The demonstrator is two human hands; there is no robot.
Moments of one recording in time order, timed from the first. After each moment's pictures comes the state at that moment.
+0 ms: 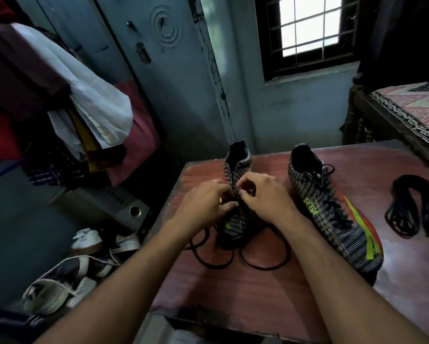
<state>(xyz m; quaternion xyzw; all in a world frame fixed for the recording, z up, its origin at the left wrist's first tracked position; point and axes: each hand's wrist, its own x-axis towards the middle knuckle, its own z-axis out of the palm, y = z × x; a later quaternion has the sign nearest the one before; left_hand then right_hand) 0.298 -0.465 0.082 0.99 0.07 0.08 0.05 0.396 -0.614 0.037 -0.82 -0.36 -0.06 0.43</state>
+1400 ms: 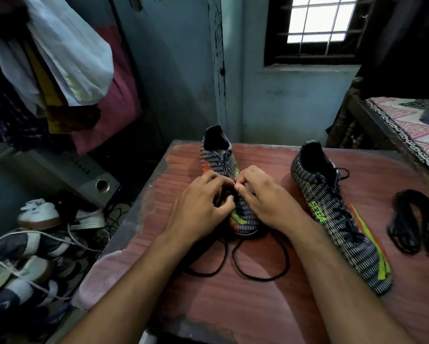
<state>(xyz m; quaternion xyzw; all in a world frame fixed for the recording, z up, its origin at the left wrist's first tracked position) 0.293 -0.460 0.027 0.94 0.07 0.25 0.23 0.402 -0.610 0.028 -0.80 -0.46 -0.01 0.39</state>
